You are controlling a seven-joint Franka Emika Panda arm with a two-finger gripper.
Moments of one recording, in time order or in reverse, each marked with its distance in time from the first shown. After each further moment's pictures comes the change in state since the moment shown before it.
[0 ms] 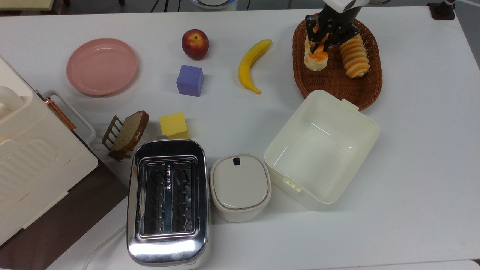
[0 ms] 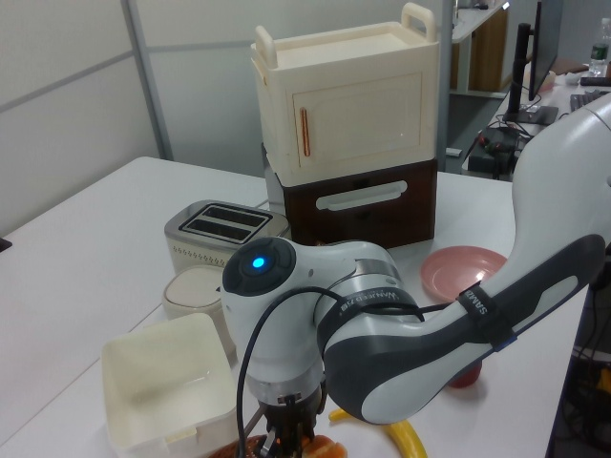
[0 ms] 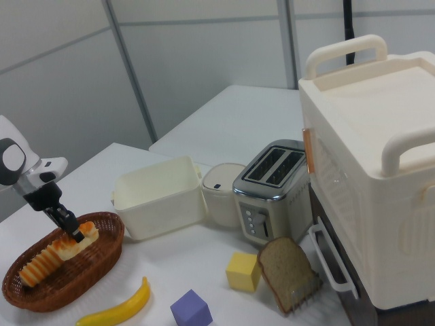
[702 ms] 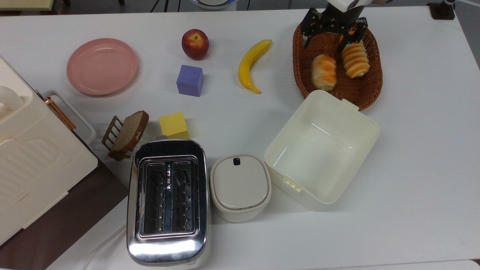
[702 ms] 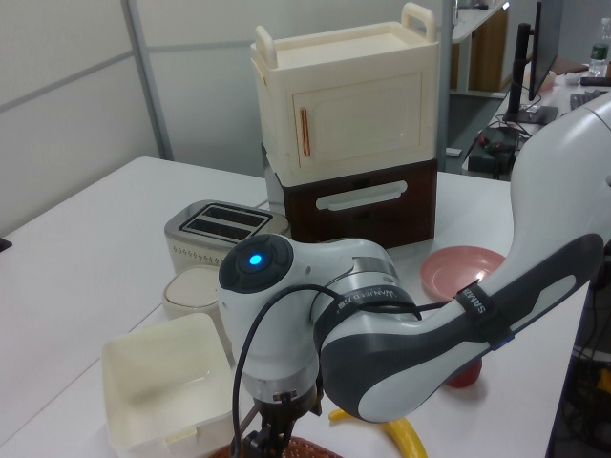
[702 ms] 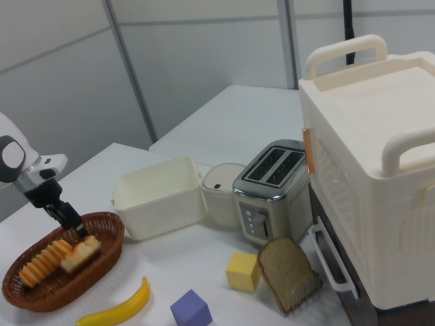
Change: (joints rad) arm 0.004 0.005 -0.005 0.018 -0.012 0.000 0.002
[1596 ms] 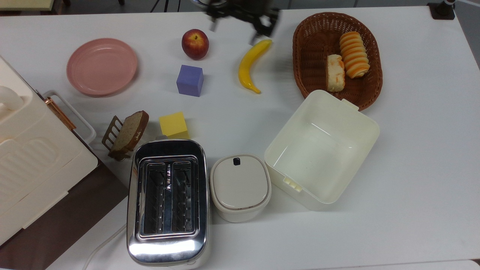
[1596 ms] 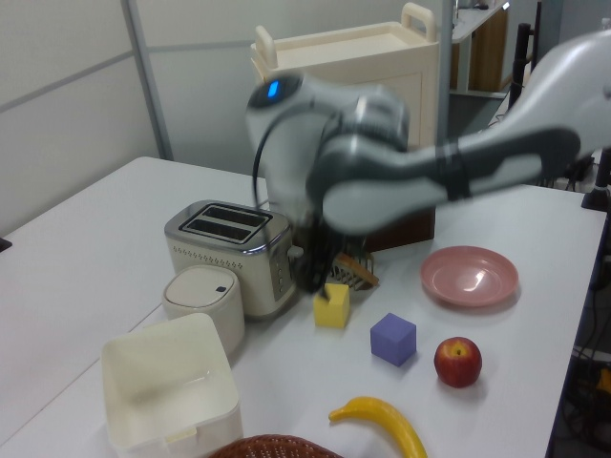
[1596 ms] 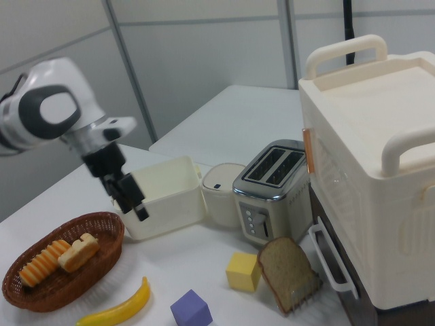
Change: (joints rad) arm -0.193 -0.080 -0.210 0.195 0.003 -0.353 -0.349
